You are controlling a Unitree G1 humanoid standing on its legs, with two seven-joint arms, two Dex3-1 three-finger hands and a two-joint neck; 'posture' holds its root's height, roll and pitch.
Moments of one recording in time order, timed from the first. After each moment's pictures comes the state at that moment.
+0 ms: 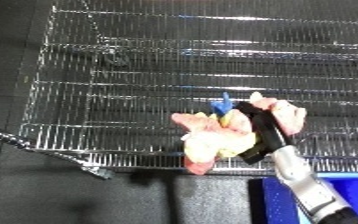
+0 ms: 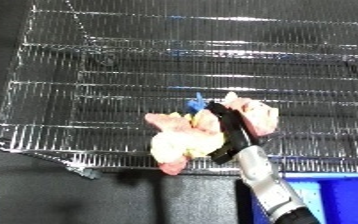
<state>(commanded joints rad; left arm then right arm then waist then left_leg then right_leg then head) 0.10 0.35 -0.23 0.15 -0.49 -0.20 0.24 -0.78 -0.57 0.45 0.64 0.10 -0.07 -0.22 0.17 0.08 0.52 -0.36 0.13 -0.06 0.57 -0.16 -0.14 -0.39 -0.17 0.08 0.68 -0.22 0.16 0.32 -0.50</state>
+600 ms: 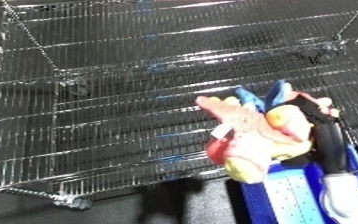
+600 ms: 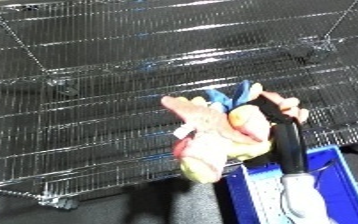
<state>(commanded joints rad) 0.13 0.30 -0.18 0.15 -0.49 -0.17 0.26 -0.28 -0.60 -0.06 0.01 0.06 -0.12 -0.36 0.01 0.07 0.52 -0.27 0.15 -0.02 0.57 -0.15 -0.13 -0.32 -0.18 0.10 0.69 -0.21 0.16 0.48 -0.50</state>
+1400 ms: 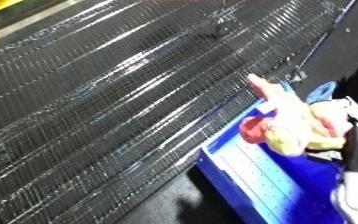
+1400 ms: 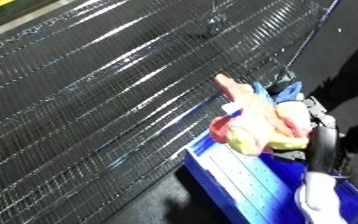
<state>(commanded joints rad) 0.14 0.28 -0.21 0.13 -0.53 -0.18 0.23 0.02 -0.57 -0.45 0.08 0.22 -0.22 -0.48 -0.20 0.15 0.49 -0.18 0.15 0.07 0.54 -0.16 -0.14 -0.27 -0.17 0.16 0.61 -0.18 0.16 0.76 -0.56</state>
